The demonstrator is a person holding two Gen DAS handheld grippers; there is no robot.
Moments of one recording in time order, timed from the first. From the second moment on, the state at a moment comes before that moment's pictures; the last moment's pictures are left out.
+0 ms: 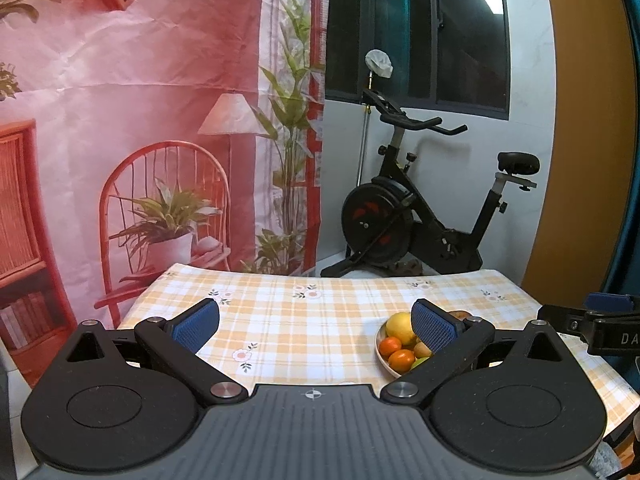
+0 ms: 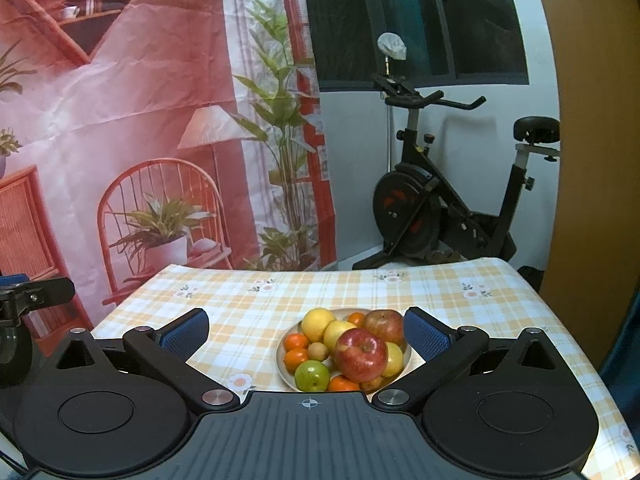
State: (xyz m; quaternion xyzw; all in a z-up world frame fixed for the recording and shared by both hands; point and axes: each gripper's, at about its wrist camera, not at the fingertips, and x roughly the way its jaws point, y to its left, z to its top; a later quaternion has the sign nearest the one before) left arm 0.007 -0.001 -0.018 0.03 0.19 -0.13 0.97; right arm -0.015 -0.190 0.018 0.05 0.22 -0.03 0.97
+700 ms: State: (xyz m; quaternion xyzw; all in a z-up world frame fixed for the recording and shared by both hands) left arm -0.003 -0.005 -0.015 0.04 0.17 -0.13 0.98; right arm -0.013 -0.192 0.015 0.06 0.22 -0.03 0.97
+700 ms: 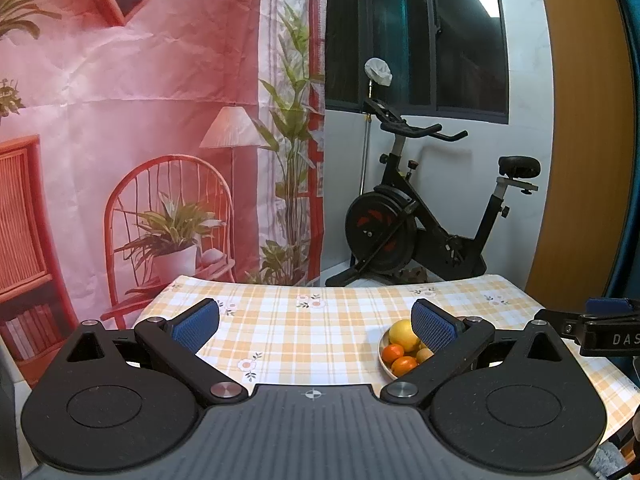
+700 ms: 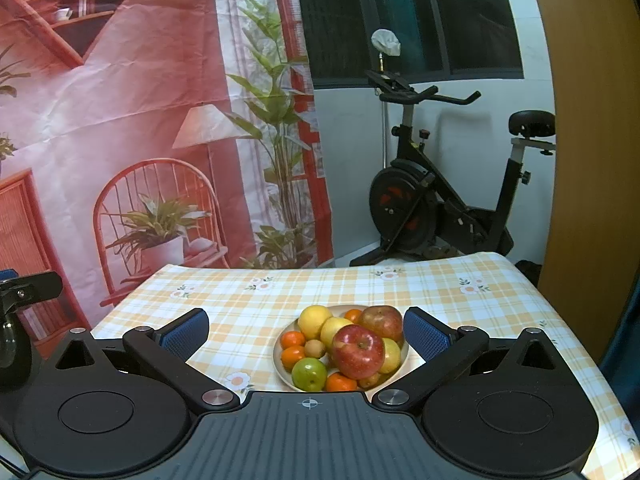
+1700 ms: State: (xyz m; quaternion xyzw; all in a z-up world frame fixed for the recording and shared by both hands) left arm -0.007 -0.006 -0.012 0.03 0.16 -0.13 0.98; right arm -0.013 -0.190 0.006 0.06 0.23 -0.03 0.97
